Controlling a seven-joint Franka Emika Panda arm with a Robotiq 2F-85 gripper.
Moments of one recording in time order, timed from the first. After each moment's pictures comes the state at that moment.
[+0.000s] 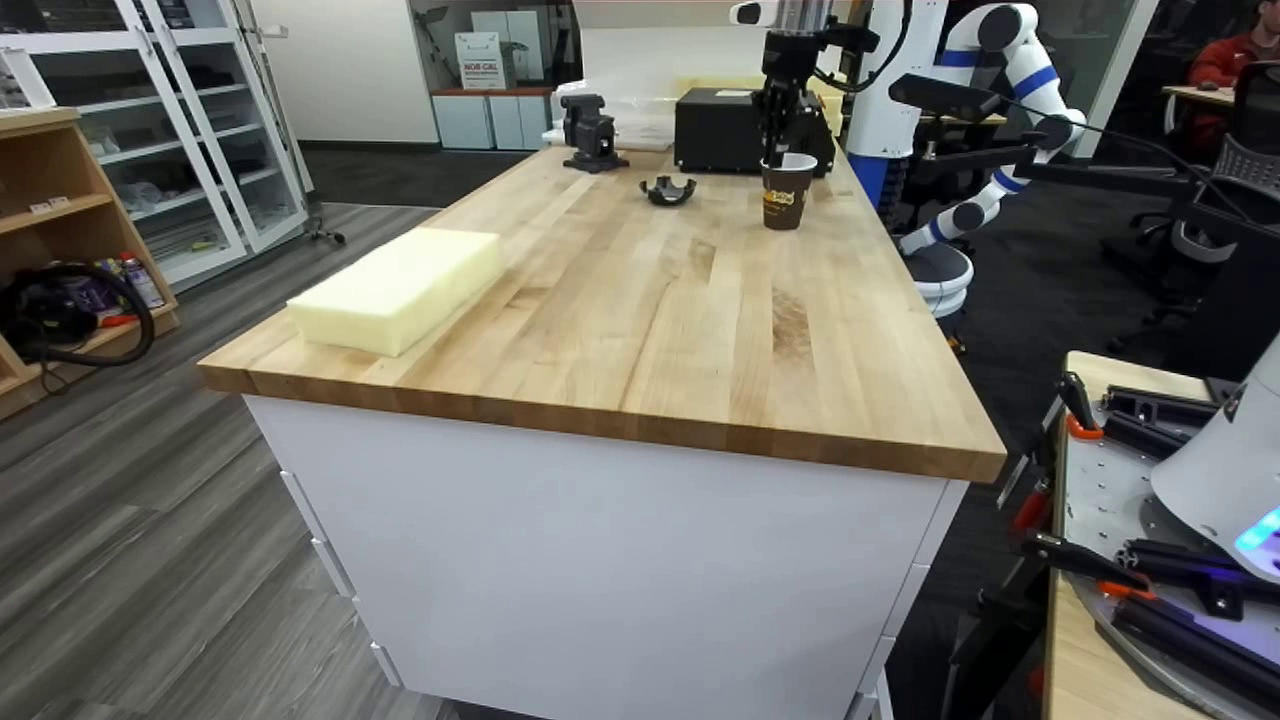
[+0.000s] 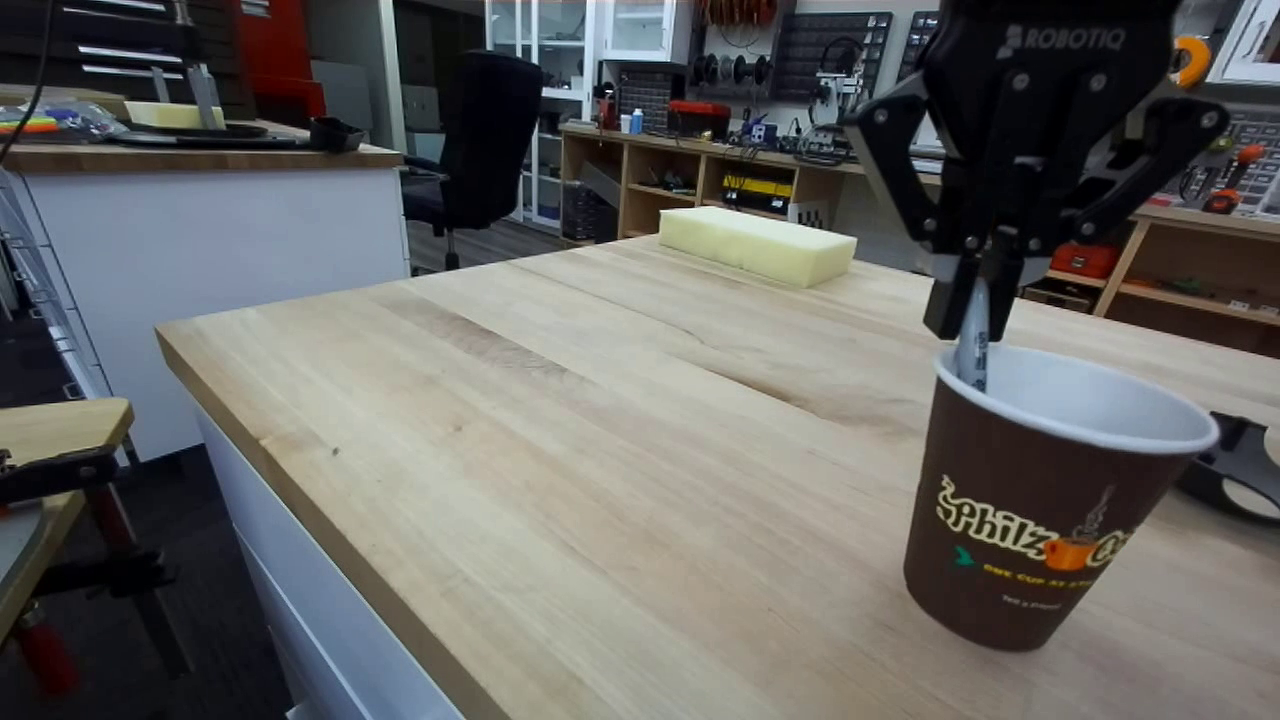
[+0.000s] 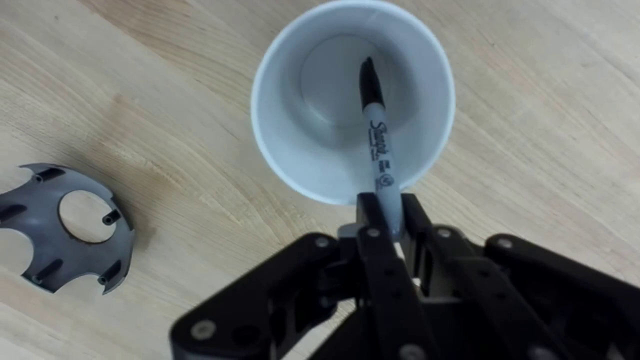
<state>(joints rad) -0.21 0.27 -0.15 -1.85 0.02 2.22 -1.36</state>
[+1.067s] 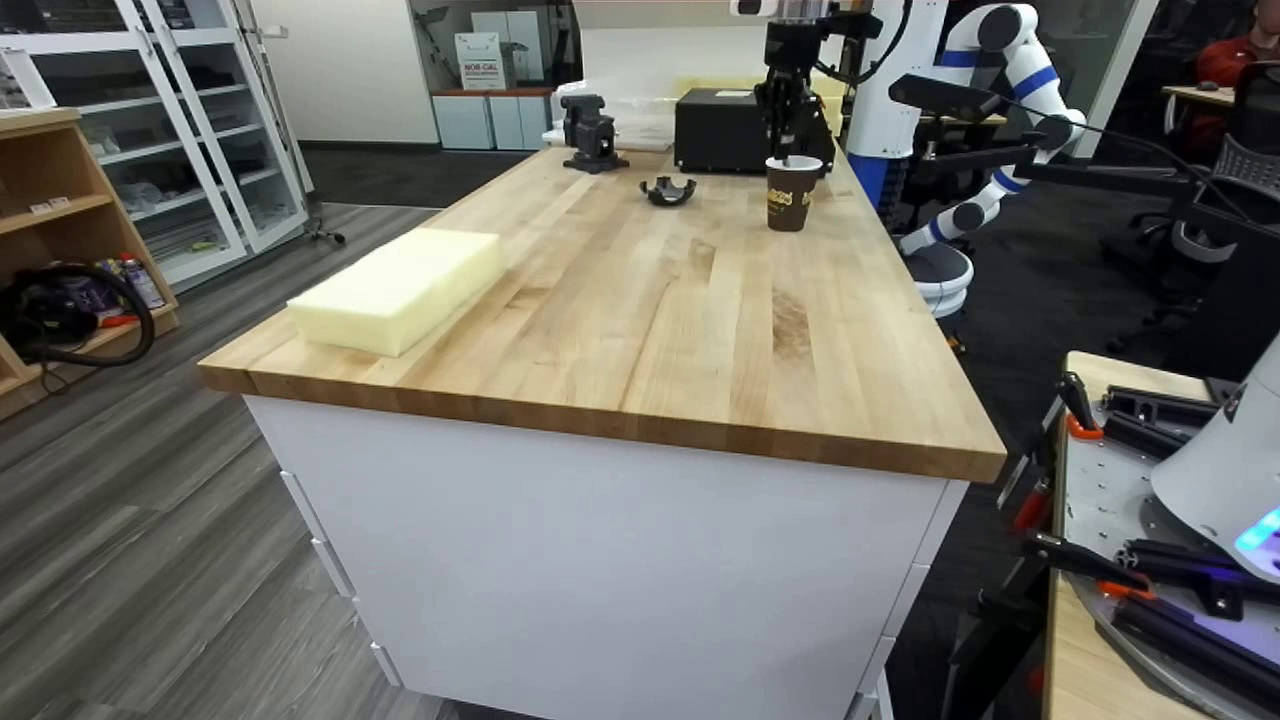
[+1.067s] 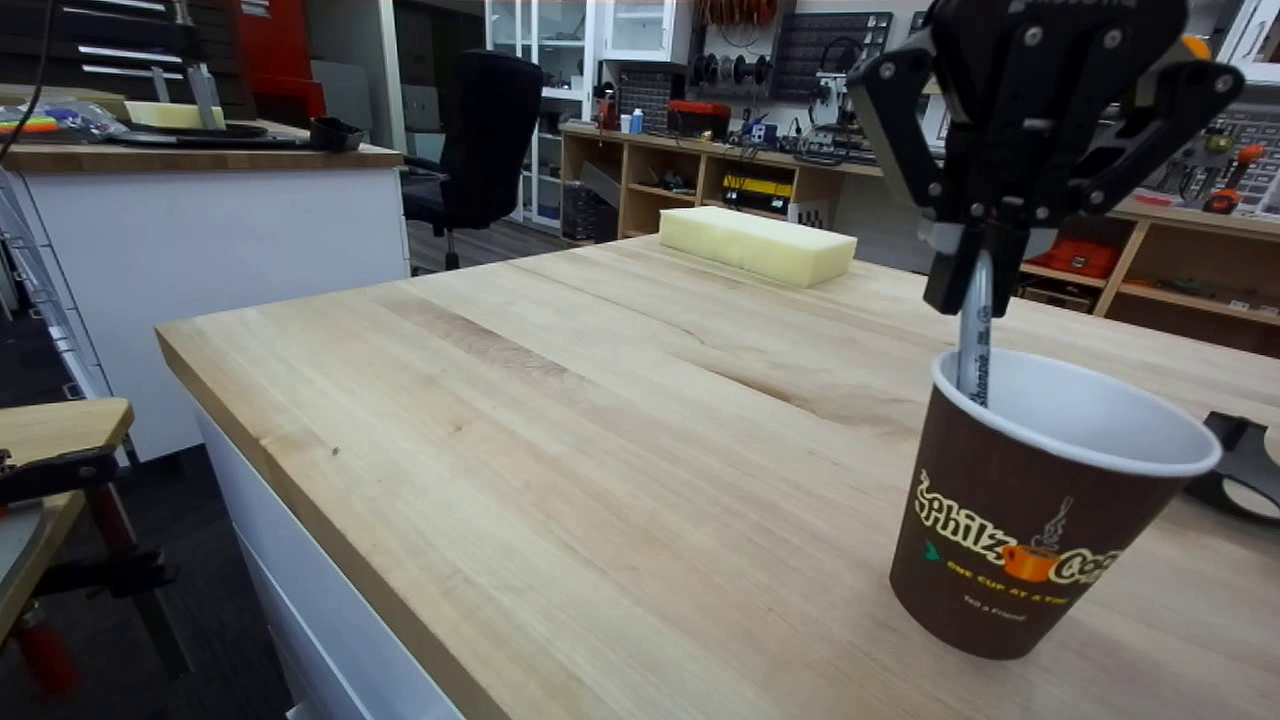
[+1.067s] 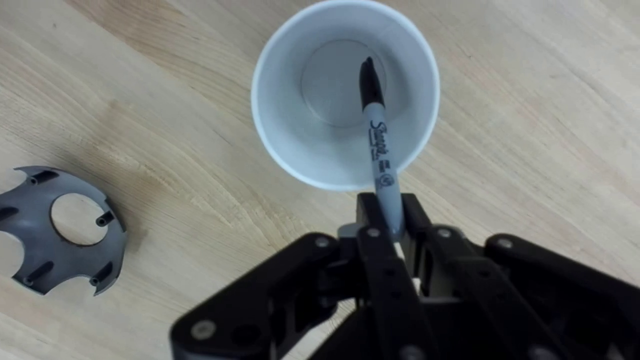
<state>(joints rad) -0.21 0.26 -0.15 -1.81 0.00 2.14 -1.36</state>
